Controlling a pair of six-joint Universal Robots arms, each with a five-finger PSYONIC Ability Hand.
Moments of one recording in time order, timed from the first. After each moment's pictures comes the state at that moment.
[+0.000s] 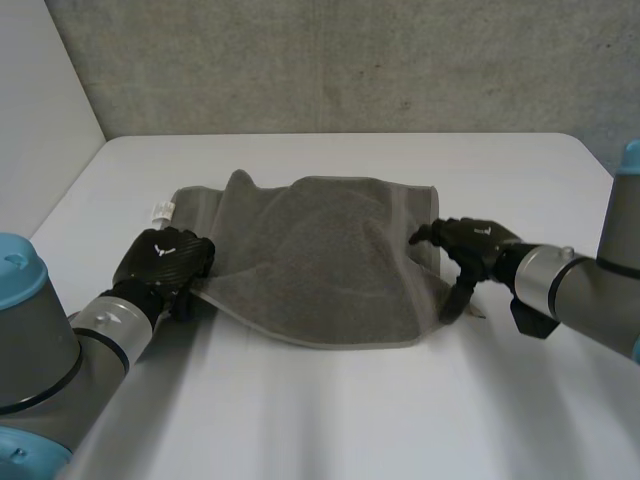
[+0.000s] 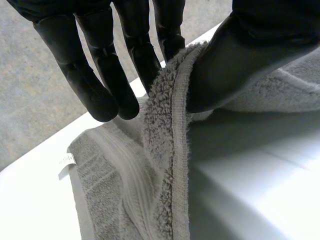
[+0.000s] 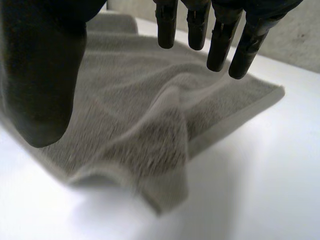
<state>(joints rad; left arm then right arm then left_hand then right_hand) 4.36 -1.78 -1.88 3.41 -1.47 3.45 1.82 -1.12 1.45 0.20 1.18 2.94 1.43 1.50 1.52 1.51 1.46 0.24 0.24 0.24 0.25 0.06</state>
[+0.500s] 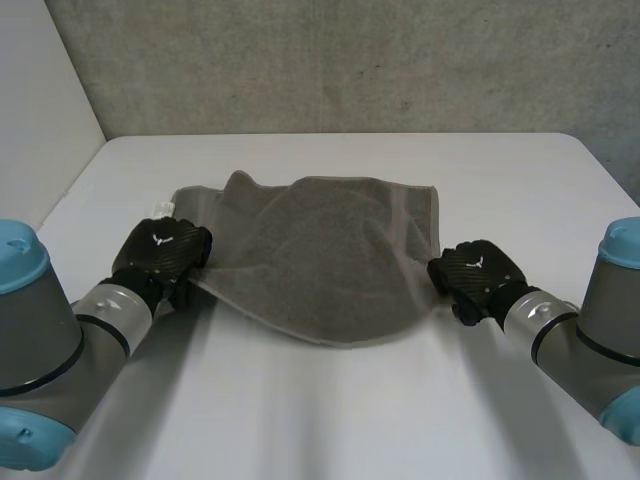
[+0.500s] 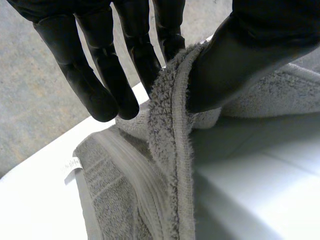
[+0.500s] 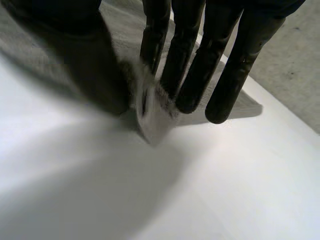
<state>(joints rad) 4.37 -1.81 -1.83 3.40 -1.48 3.44 1.83 -1.14 1.74 -0.20 1.23 2.62 1.43 1.49 1.52 1.50 1.46 1.13 1.13 1.12 1.12 0.96</state>
